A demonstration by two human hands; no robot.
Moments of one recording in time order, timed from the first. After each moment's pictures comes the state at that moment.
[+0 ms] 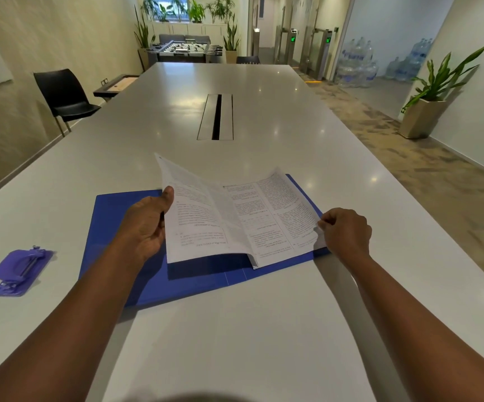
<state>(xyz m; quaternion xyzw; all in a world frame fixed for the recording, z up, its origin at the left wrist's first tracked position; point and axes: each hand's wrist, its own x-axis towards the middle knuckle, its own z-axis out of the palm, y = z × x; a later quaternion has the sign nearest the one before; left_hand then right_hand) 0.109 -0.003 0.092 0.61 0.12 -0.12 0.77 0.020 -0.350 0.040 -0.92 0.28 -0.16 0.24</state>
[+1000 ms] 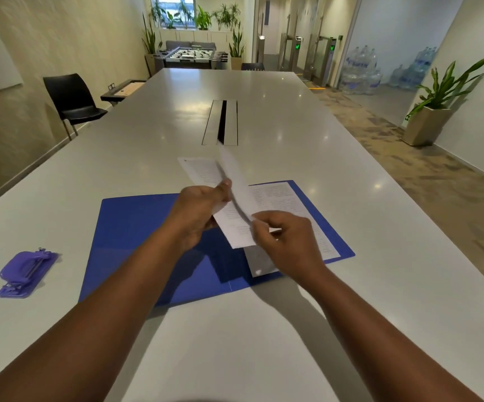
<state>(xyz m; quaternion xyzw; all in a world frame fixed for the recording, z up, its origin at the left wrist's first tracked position) 0.103 -0.070 0.115 0.70 0.00 -0.14 0.70 0.007 -0.234 0.081 -0.86 0.00 -0.20 0.46</state>
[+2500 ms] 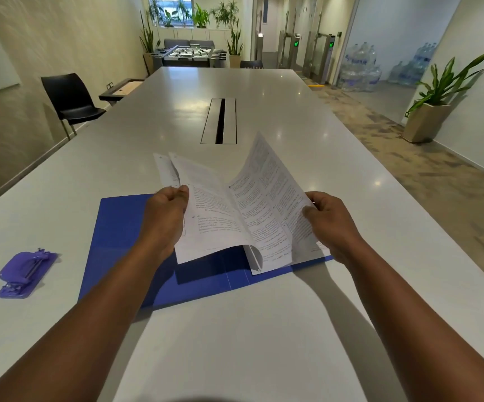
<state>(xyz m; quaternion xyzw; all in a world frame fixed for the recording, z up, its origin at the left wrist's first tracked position) 0.108 -0.031 0.095 0.75 0.05 0.00 0.66 0.016 -0.295 0.105 -0.83 0.18 -0.10 0.52</state>
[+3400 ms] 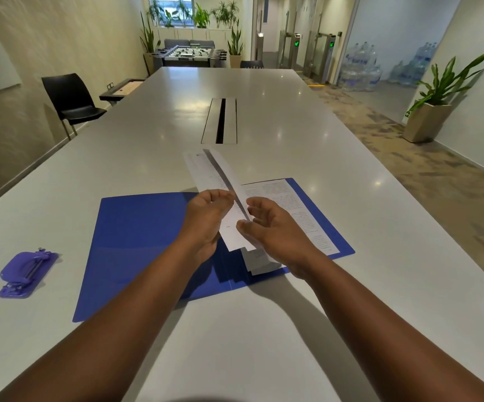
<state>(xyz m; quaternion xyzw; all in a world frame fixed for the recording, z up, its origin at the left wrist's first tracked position) 0.088 -0.086 0.093 0.64 0.02 -0.10 0.76 0.020 -0.226 0.096 -0.79 0.05 0.00 0.60</state>
